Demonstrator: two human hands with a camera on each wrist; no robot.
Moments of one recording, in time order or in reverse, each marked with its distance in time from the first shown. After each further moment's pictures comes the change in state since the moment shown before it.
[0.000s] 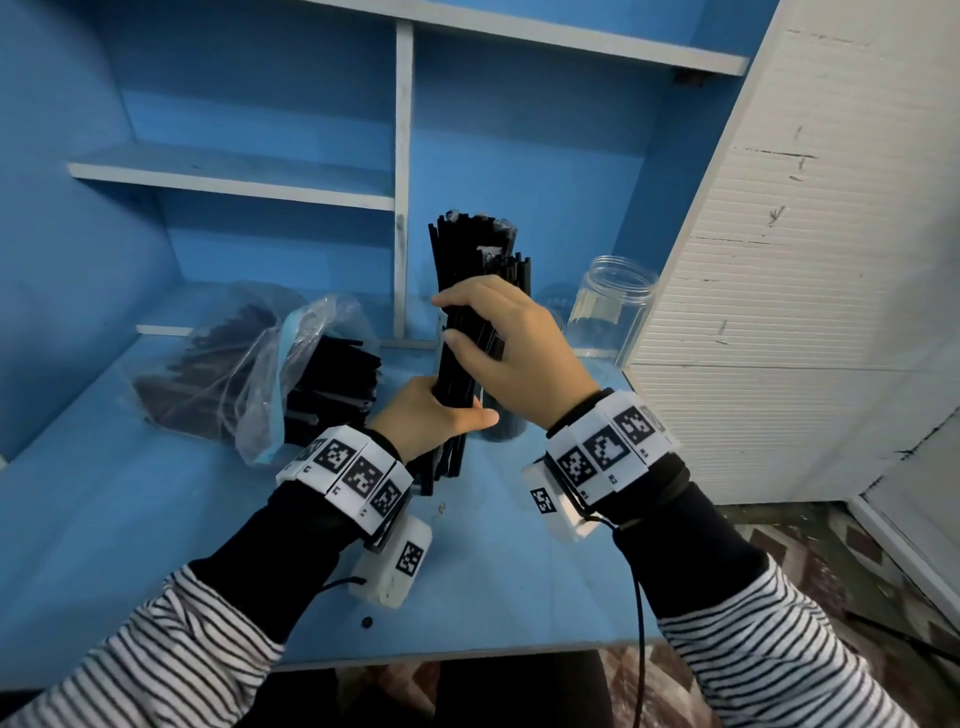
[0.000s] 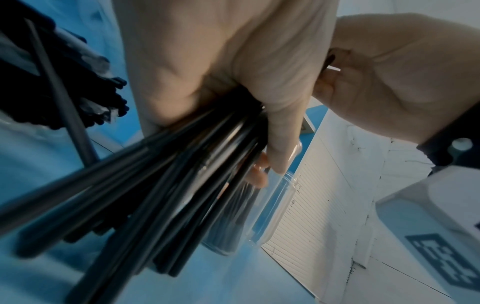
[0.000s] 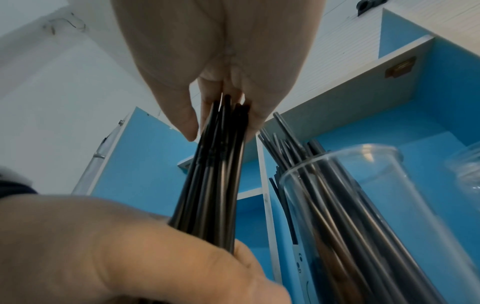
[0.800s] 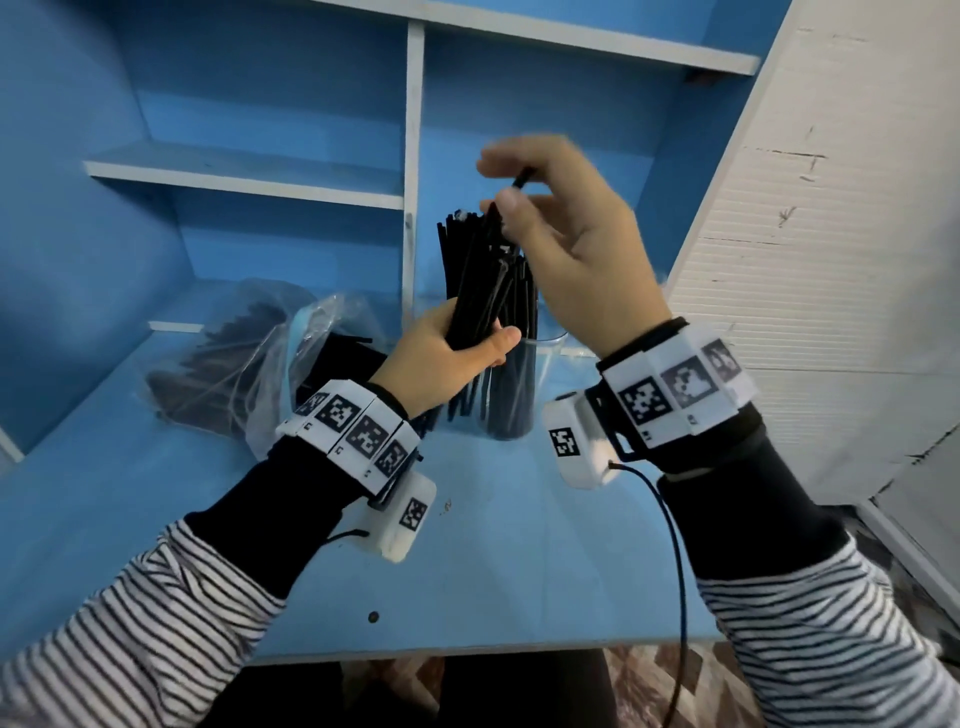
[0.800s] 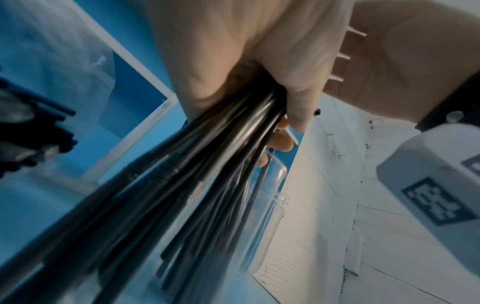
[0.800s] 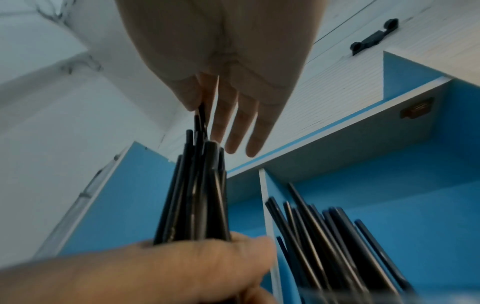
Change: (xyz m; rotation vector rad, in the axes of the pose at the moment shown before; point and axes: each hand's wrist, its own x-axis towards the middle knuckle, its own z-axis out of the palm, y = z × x) left_hand 0.001 0.038 -0.014 -0.054 0.141 0.400; right_hand 0.030 -0.039 -0.054 0.273 0.213 0.011
